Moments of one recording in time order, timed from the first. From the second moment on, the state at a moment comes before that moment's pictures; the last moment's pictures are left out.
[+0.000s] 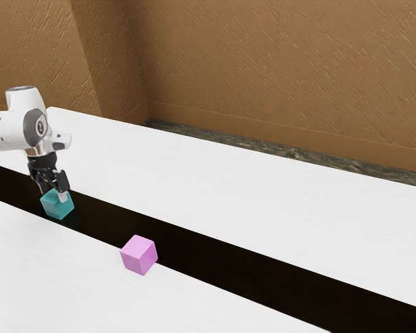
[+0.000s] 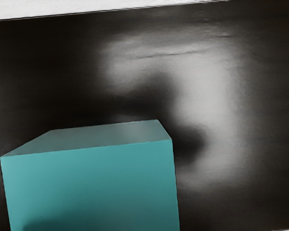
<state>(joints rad) 0.25 0.48 0.30 -1.74 -0.13 2.10 0.69</state>
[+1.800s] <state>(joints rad) 0.34 0.47 0.21 -1.71 -0.12 2.06 0.70</state>
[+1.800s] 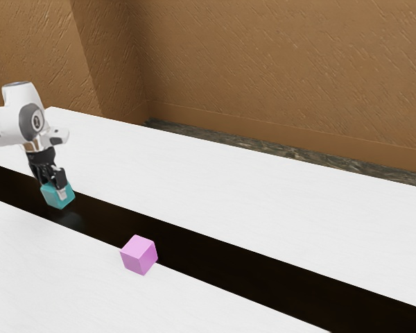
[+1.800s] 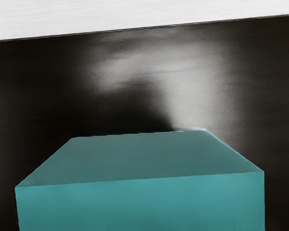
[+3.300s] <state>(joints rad) -0.23 -0.07 0.23 -2.32 -0.01 2.16 -0.07</state>
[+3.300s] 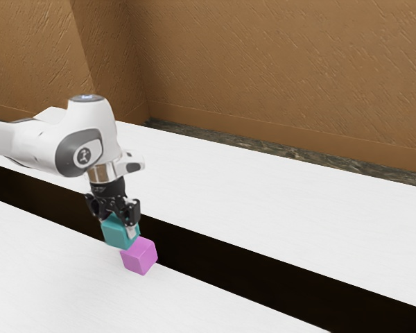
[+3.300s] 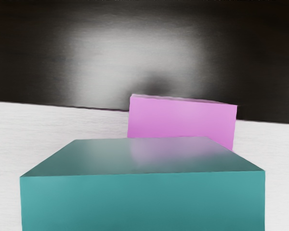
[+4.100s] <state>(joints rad) -0.28 -0.08 0.24 -2.39 -0.03 2.26 0.07</state>
